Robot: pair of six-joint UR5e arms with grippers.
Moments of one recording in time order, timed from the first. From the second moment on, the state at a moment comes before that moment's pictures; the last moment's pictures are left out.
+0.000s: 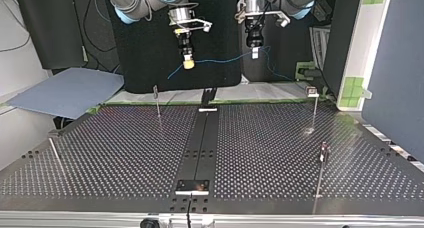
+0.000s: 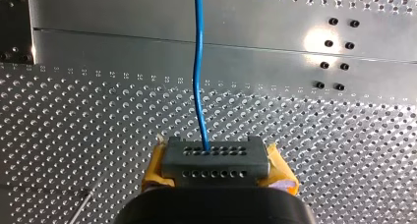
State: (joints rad) left arm -0.55 -1.99 -2.39 -1.89 -2.15 -1.63; right arm 2.37 -1.00 2.02 -1.04 1.83 1.47
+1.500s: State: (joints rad) left arm -0.54 -2.09 -2.36 -1.89 -2.08 -1.64; right arm 2.40 -0.85 1.99 -1.03 1.82 1.48
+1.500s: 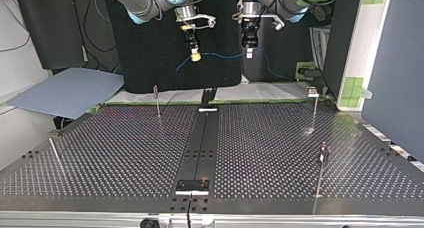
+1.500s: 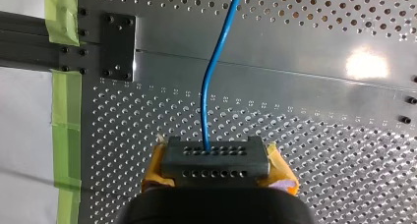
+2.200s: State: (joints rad) left arm -0.53 -2.04 -2.31 -1.94 -2.06 -1.67; right arm 2.40 -0.86 1.99 -1.02 1.83 1.48
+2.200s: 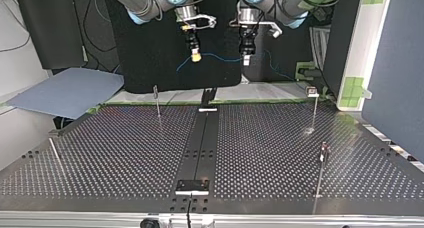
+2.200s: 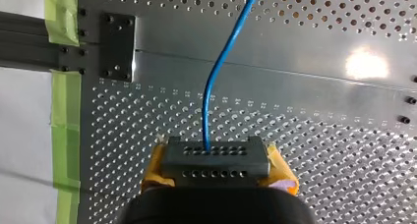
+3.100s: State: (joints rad) left arm -0.36 -1.82 -2.28 -2.15 -1.95 -1.81; right arm 2.43 -1.09 1.76 -0.79 1.89 1.62
